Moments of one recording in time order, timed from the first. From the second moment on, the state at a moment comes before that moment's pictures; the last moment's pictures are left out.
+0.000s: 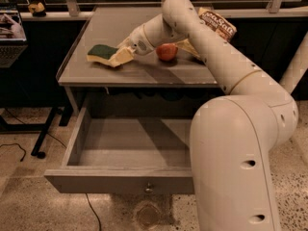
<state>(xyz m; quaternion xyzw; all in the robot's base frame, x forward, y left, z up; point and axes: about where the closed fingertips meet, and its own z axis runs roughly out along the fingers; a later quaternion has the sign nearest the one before) 0.774 0.100 0.843 -0.55 0.69 0.29 0.38</state>
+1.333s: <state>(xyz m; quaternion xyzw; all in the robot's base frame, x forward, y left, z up) 0.639 0.049 0.876 -0.52 0.68 0.30 0.41</state>
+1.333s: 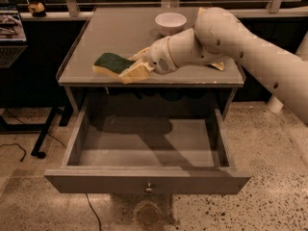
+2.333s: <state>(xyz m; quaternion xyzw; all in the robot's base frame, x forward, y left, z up) 0.585 0.038 0.854 -0.49 0.71 0.27 0.43</state>
